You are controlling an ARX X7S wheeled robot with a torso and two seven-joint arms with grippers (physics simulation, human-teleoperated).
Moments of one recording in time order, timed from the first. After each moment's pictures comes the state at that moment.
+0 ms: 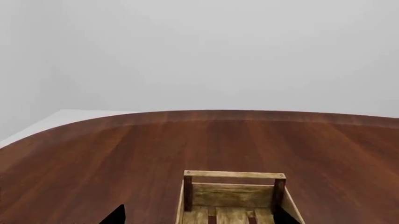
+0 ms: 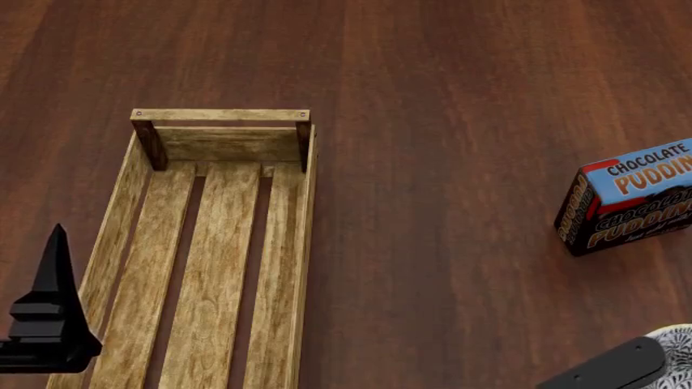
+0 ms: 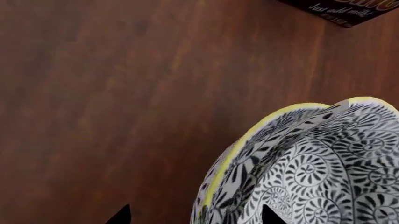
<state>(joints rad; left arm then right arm) -0.19 -0.44 0.08 0.83 -0.59 -0.64 -0.53 0.78 1.06 -0.99 -0.29 1.28 0.95 0.74</state>
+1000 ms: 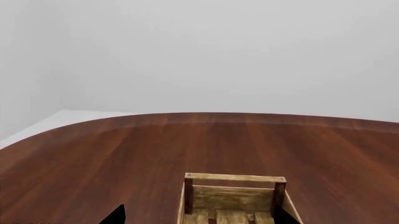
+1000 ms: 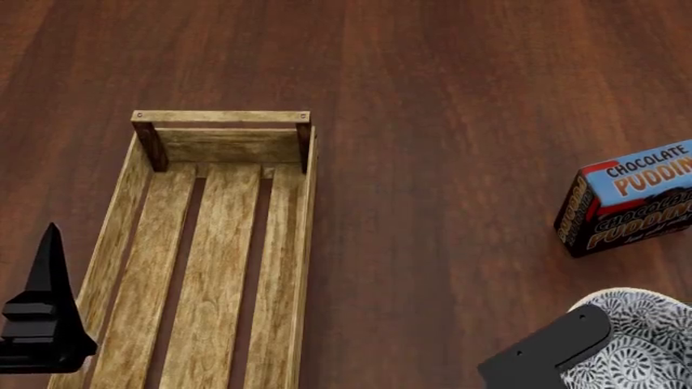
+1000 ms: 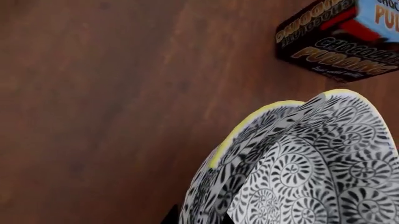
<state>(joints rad) -0.18 -0.46 0.08 0.83 -0.61 -0.62 -0.54 0.91 1.00 -0.97 -0.43 1.49 1.08 0.91</state>
